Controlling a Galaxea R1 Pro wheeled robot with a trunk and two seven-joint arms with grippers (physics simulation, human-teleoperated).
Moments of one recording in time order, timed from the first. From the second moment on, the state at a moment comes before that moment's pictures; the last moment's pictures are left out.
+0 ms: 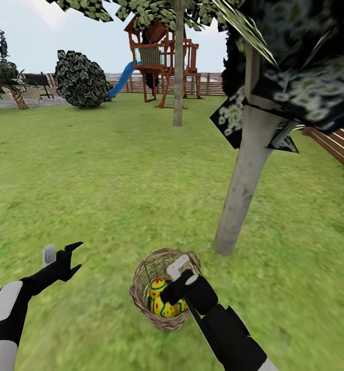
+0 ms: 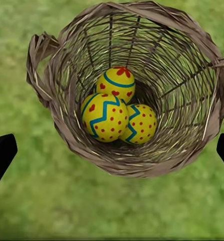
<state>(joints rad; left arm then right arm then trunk) -0.54 0.18 0.52 -0.96 1.26 0.80 0.06 -0.45 0.16 0.51 -1.34 0.30 0.98 0.24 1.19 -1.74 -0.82</state>
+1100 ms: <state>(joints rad) -0.54 0.19 0.53 -0.93 1.26 0.80 0.05 -0.54 0.17 0.51 -1.07 0.23 1.00 0.24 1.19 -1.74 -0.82</state>
